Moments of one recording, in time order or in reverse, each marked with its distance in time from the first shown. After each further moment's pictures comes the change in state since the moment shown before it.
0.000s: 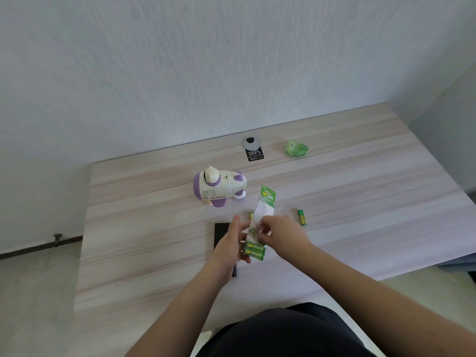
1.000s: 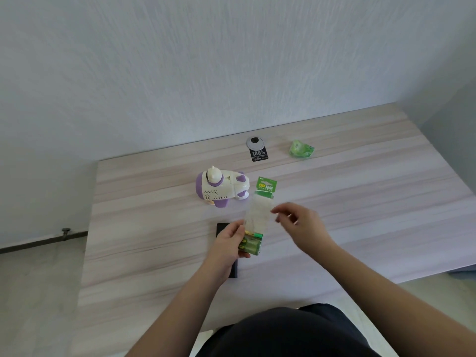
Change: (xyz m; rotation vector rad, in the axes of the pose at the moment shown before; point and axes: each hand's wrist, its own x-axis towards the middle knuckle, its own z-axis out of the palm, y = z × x) left_hand 0.007 -0.005 -0.006 -0.047 0.116 0.073; right_hand 0.003 0.038 -0.014 0.437 0.263 -0.015
